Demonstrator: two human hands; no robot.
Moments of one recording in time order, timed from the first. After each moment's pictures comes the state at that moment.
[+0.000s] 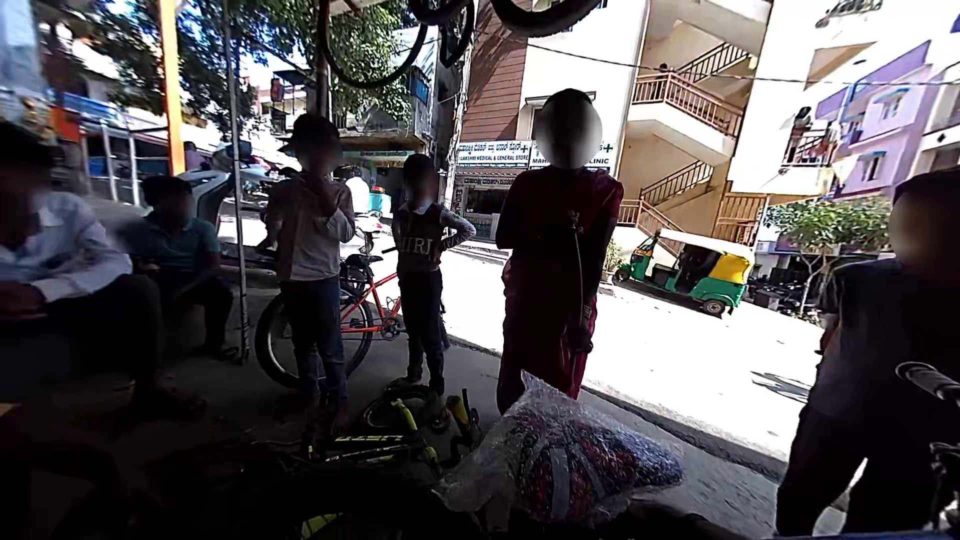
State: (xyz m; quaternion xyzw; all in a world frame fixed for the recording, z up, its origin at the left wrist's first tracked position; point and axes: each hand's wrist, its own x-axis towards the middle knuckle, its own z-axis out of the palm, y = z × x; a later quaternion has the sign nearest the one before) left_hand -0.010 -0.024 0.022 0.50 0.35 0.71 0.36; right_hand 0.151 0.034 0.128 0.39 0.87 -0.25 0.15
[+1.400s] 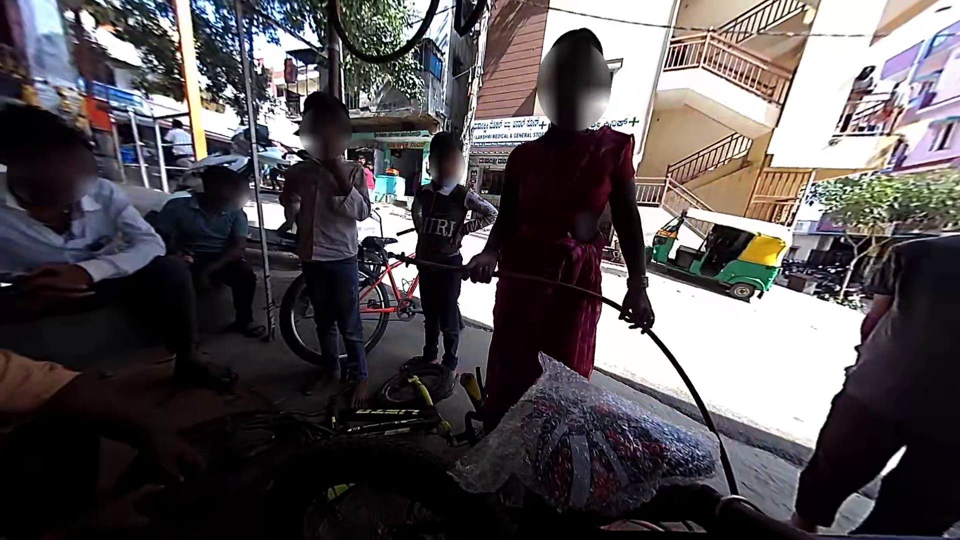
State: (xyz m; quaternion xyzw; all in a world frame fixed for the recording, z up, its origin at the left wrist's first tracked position) left_hand -0.010 -0.040 0.030 0.53 0.38 0.68 0.34; right_hand 0.135 -0.002 0.167 0.47 0.82 -0.16 0.28
